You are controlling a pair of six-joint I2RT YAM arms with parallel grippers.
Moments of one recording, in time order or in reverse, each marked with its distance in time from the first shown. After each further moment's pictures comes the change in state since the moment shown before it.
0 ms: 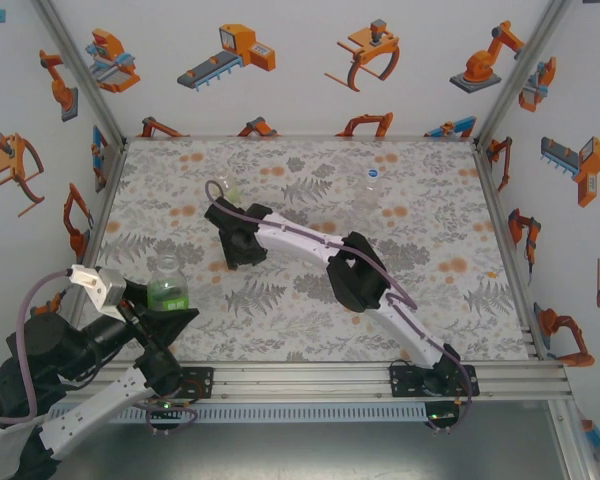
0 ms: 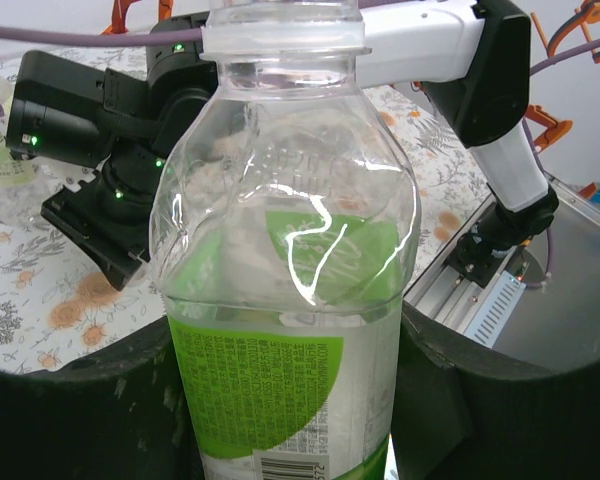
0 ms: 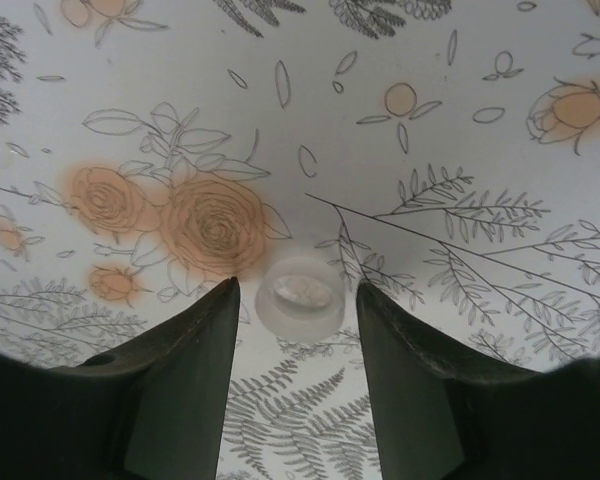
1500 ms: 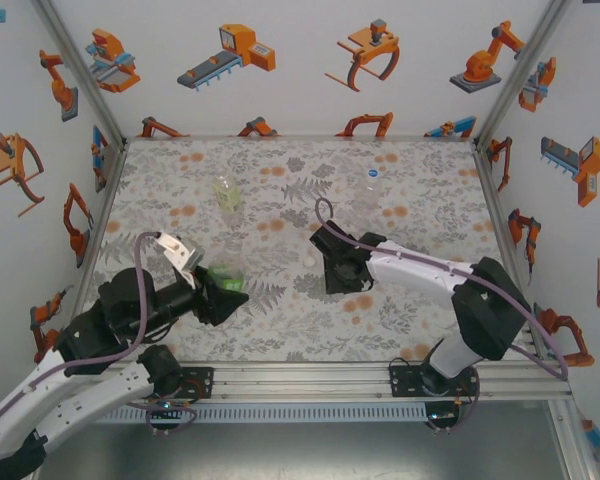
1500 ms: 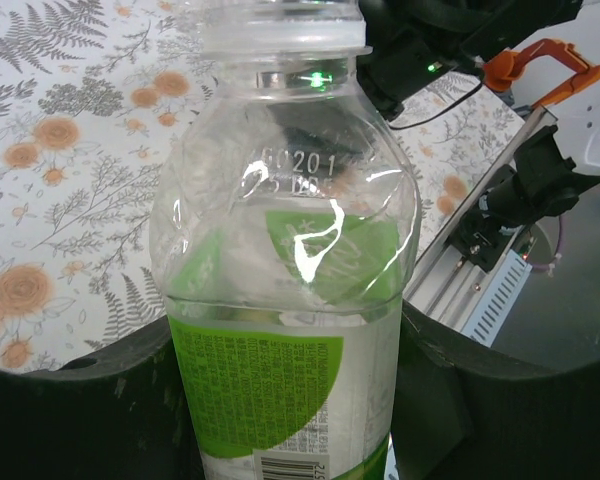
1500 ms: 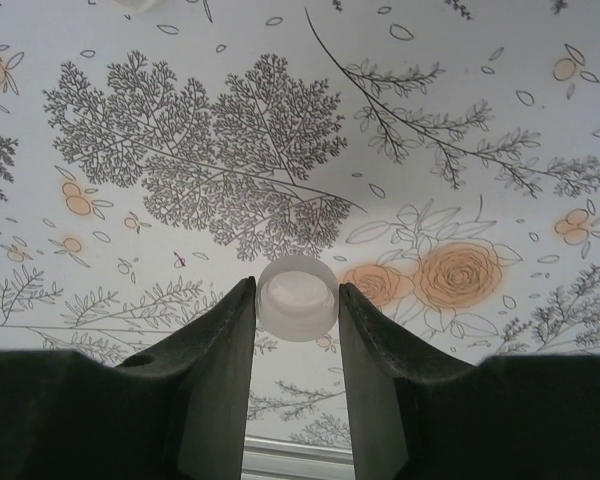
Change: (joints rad) left arm 0.000 0.311 -0.159 0.278 0.081 -0.055; right arm -0.175 -0.928 -1.239 0.230 0.038 0.072
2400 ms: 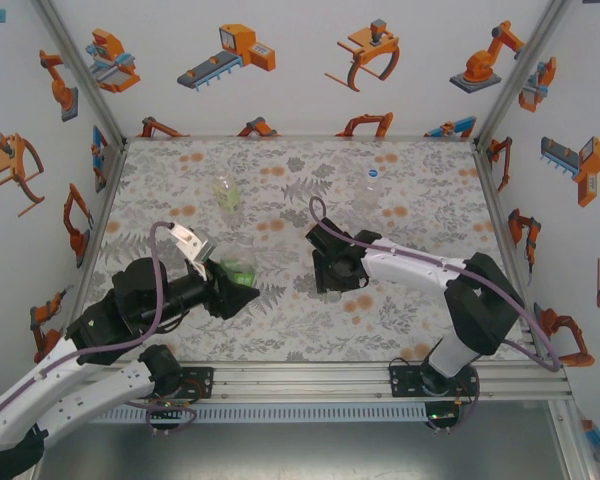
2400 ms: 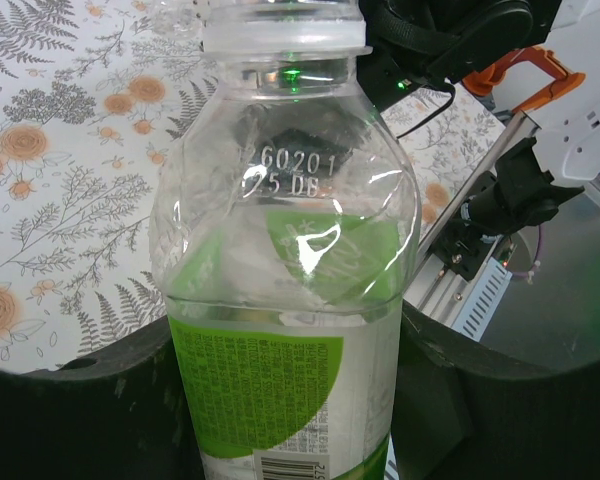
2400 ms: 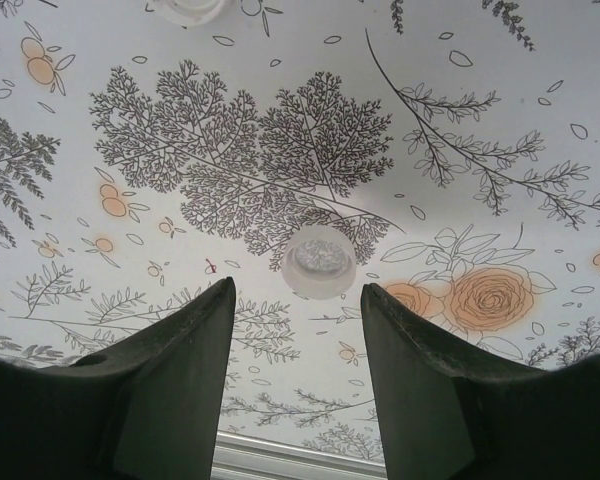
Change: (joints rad) left arm 0.000 0.084 0.009 0.068 0.033 -0.026; right arm 0.000 0.031 0.031 0.021 -0.042 -0.031
